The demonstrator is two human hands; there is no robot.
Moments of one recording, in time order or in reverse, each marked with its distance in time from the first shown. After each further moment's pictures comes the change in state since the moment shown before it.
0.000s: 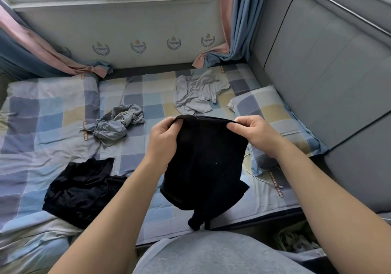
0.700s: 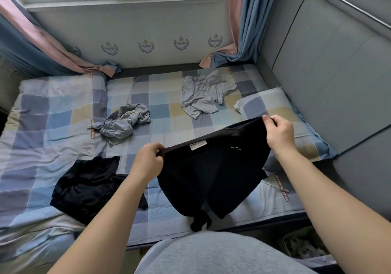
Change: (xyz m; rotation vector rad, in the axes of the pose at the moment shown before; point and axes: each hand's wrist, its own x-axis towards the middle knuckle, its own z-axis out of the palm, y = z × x) left_hand 0.011 -0.055 -0.076 0.955 -0.046 -0.122; right_hand 0.036 0.071 -0.024 -0.167 0.688 0.066
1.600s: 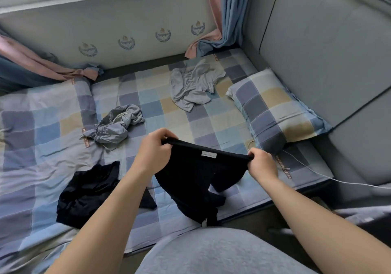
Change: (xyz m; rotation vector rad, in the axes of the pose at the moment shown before) left_hand 0.010 0.029 -0.030 -0.206 -0.059 0.152; right_hand -0.105 0.039 0.049 -0.590 -0.209 0.188
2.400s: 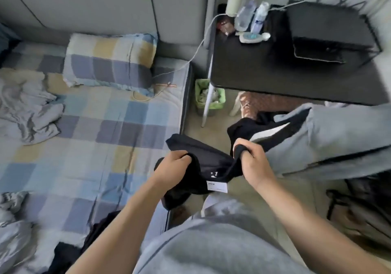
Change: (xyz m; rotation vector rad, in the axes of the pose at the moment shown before) left_hand -0.166 -0.083 0.045 0.287 -1.297 0.313; right_hand -0.424 -0.078 0.081 0.867 0.721 0.472
